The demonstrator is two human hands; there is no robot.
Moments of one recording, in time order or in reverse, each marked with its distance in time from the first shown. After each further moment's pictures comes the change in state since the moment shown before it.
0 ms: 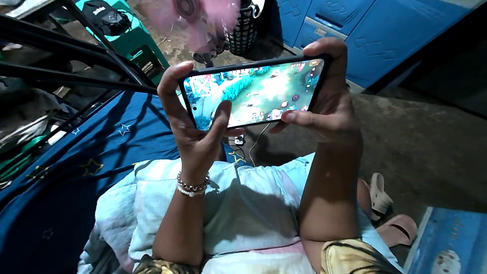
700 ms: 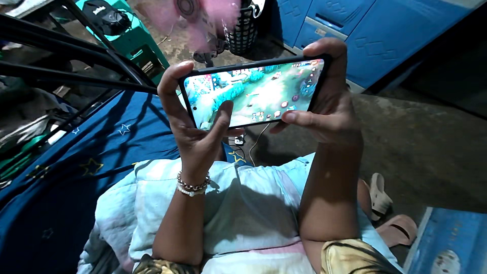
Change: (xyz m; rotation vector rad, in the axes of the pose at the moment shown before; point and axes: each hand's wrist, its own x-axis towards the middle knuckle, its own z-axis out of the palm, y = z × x) left_hand 0.001 0.000 0.001 -0.004 0.010 0.009; right_hand -0.001 0.001 -0.001 0.016 -0.011 0.009
